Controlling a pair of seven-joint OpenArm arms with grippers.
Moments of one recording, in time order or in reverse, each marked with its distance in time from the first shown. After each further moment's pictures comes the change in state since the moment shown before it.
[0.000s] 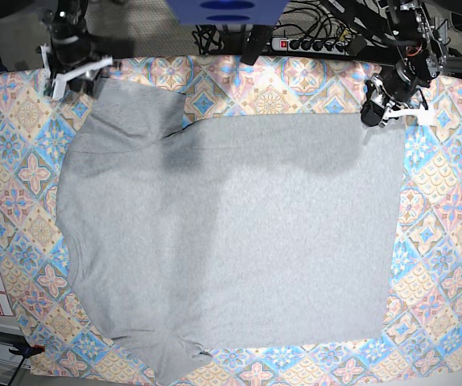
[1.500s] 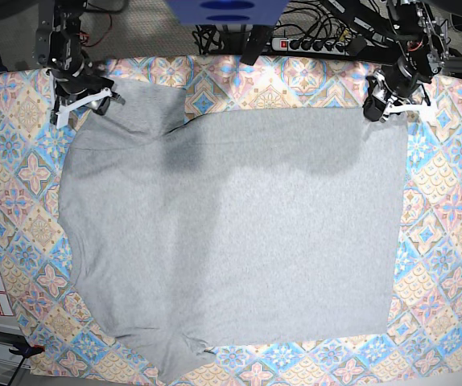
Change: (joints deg) left arm 1.7 0.0 -0.1 2.4 0.7 0.3 0.0; right arm 13.2 3.4 -4.4 -17.6 4.6 -1.3 -8.4
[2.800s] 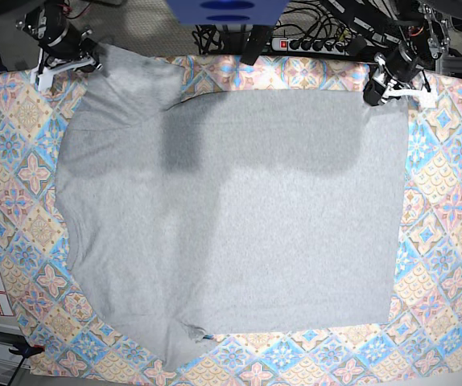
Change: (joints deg) left arm 5.1 -0.3 0.1 0.6 0.9 -1.4 -0.2; right arm -10.7 -0.5 11.6 6.2 15.5 1.3 -10.1
